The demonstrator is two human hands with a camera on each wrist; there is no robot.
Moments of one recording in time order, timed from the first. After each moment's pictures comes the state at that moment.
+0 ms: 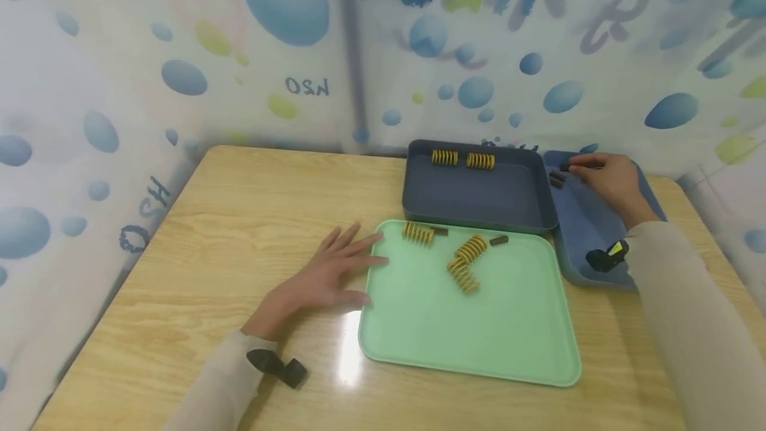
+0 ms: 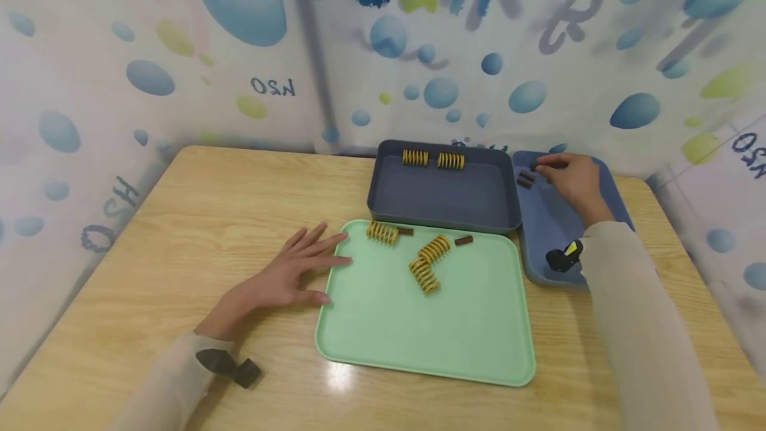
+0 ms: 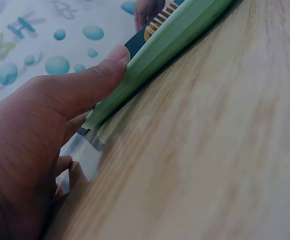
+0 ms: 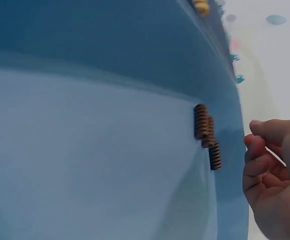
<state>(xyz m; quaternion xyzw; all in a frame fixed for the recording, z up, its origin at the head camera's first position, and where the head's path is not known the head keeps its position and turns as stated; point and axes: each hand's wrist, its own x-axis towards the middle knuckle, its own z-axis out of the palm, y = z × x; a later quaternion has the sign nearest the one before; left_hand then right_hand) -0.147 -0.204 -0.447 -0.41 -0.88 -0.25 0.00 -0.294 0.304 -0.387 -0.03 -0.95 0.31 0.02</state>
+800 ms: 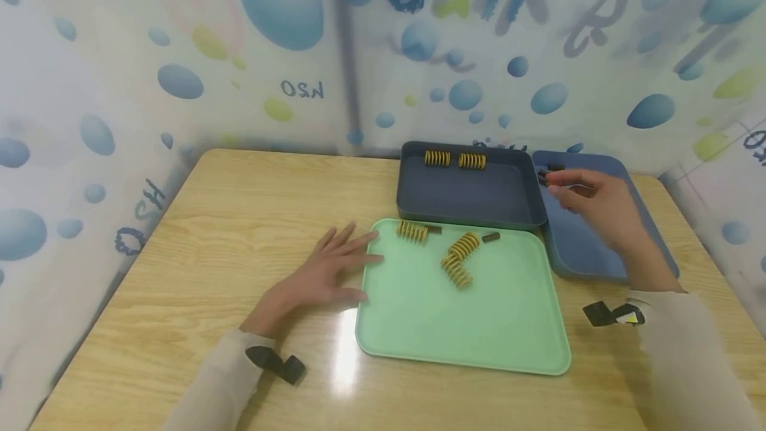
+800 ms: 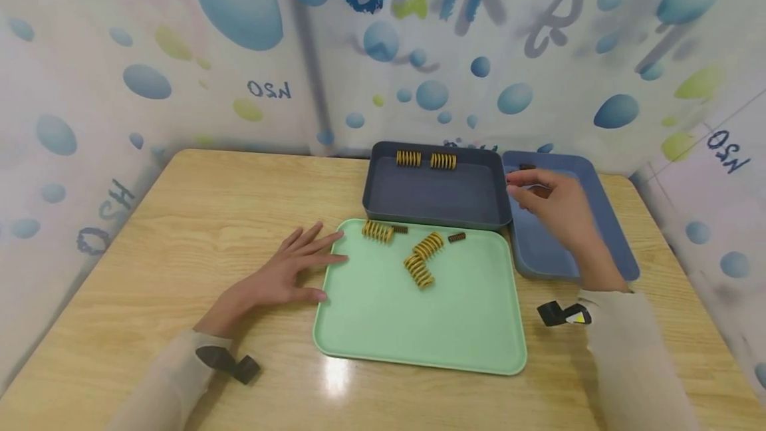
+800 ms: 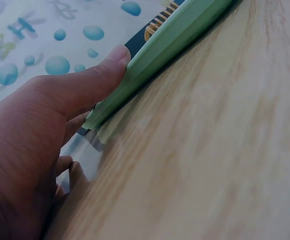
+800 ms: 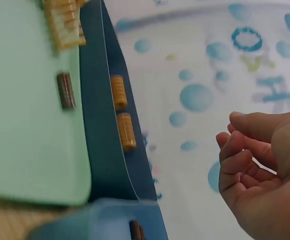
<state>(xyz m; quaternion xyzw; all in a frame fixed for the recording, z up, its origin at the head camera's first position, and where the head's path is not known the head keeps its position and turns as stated) -0.146 -0.204 -0.448 -0.41 -0.87 -0.26 0.00 -0.198 0.258 -0.344 0.06 -0.90 0.44 0.01</state>
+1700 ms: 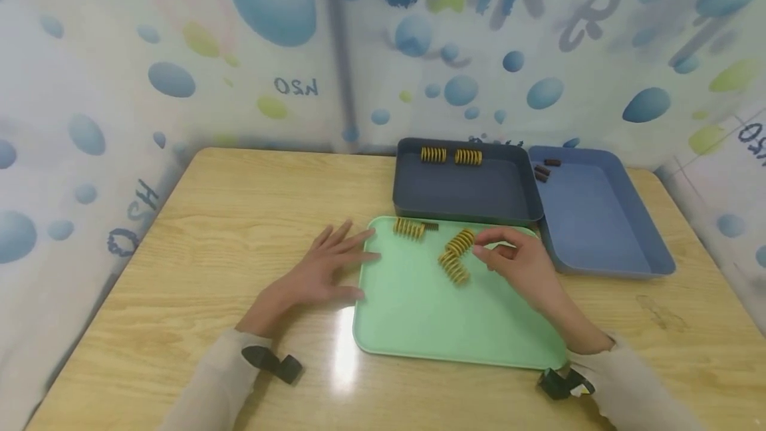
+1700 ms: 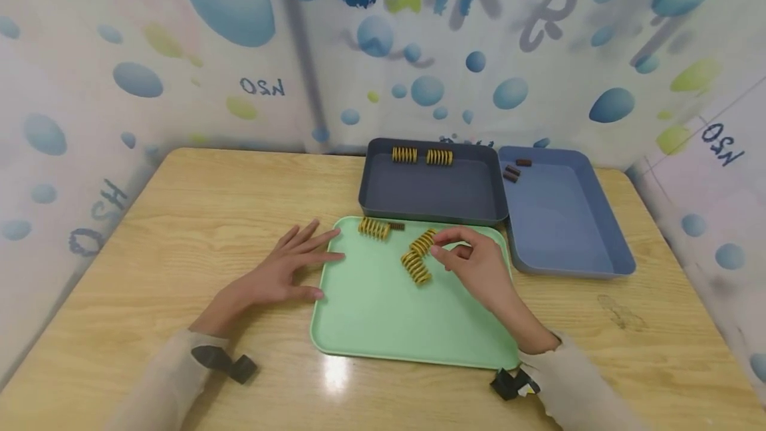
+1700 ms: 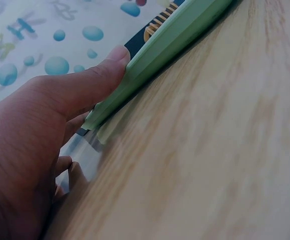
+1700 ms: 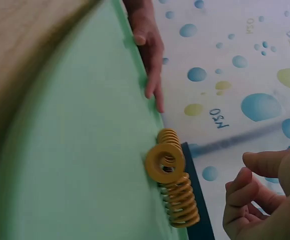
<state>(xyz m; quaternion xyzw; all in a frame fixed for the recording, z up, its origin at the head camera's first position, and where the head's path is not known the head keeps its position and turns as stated) -0.148 -0.203 -0.449 -0.41 -0.88 -0.26 0.00 -0.125 0.167 -0.387 0.09 -0.84 0.53 -0.06</state>
